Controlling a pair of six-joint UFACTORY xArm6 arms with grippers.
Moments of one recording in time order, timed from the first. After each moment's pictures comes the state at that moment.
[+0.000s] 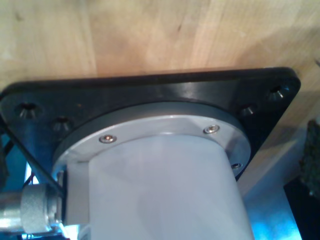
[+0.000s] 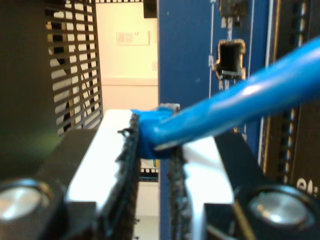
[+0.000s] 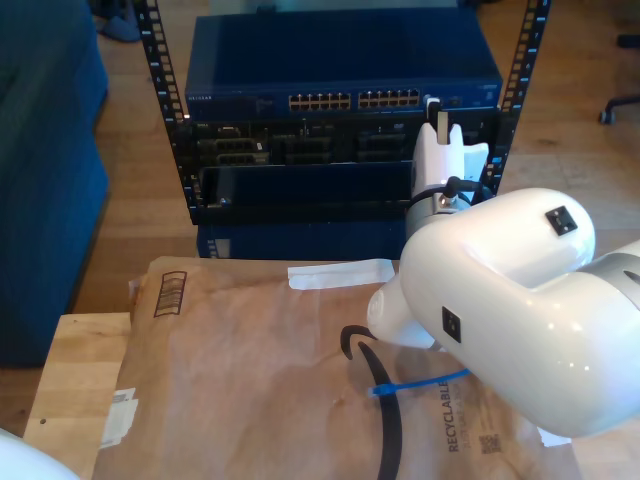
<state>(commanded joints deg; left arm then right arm) 102.4 -22.3 -13.0 -2.6 70.2 11.7 24.5 37.5 -61.9 30.5 -74.4 78.8</state>
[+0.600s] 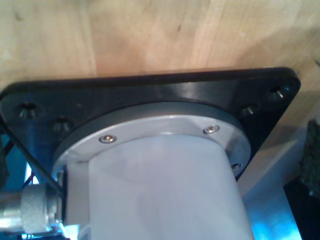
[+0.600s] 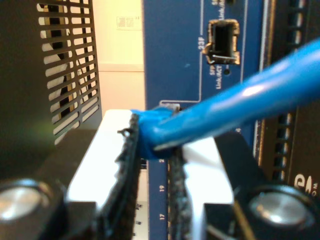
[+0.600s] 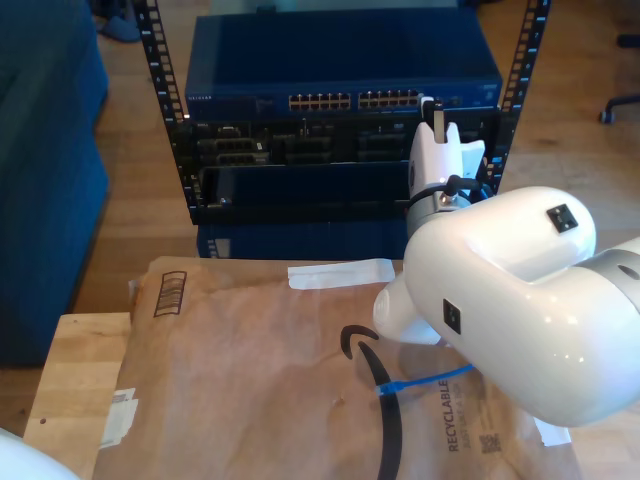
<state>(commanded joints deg) 102.4 -22.3 -13.0 -2.6 70.2 11.7 23.4 39.0 -63.4 27.2 -74.4 79.4</state>
